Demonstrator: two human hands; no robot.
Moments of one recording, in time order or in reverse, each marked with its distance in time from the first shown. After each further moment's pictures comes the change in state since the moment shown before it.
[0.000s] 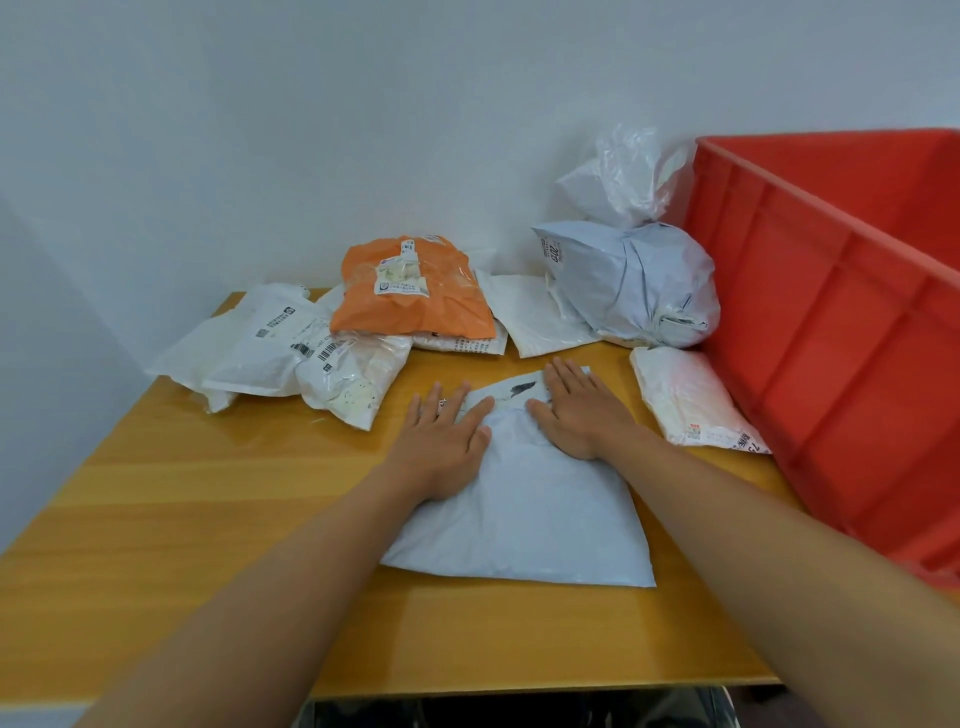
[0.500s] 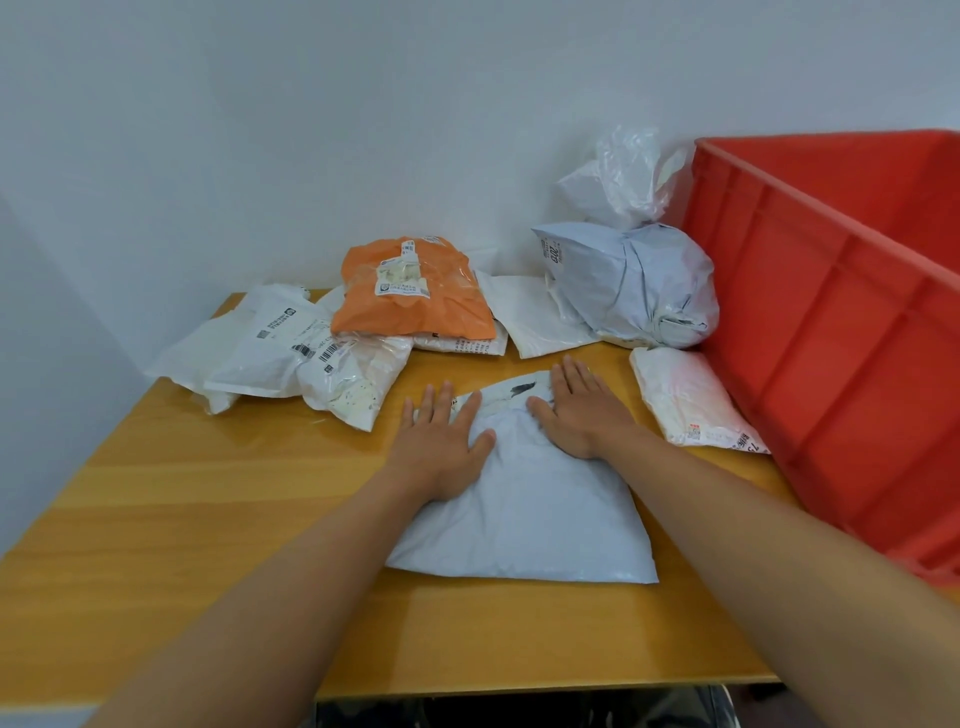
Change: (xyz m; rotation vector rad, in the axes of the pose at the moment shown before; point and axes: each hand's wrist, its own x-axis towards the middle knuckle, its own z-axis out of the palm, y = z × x) left_hand 0.002 0.000 0.002 0.042 -0.013 -0.091; right_hand 0.001 -0.003 0.000 0.025 -0.025 0.086
